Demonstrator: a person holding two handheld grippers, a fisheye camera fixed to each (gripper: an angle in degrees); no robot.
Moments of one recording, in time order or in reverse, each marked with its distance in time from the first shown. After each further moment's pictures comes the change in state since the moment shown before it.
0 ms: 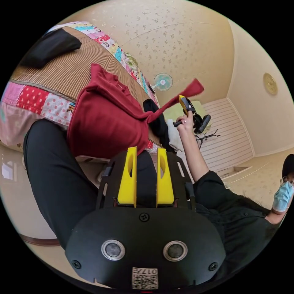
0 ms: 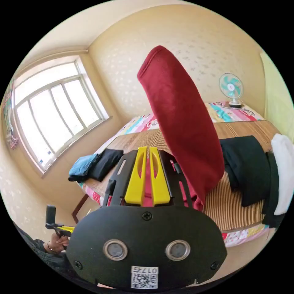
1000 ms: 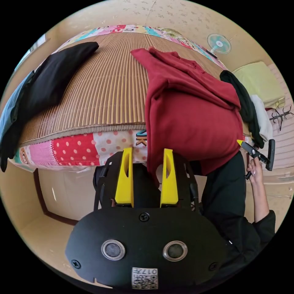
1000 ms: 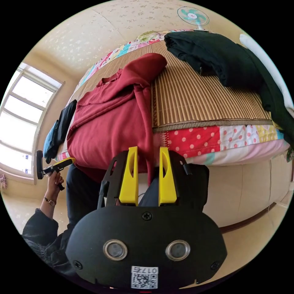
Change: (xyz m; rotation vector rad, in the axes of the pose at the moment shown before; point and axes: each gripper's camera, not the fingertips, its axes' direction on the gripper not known) left arm -0.071 -0.112 0.196 -0.288 -0.823 0.052; right arm 0.051 0.214 0.111 -0.494 0.187 0.385
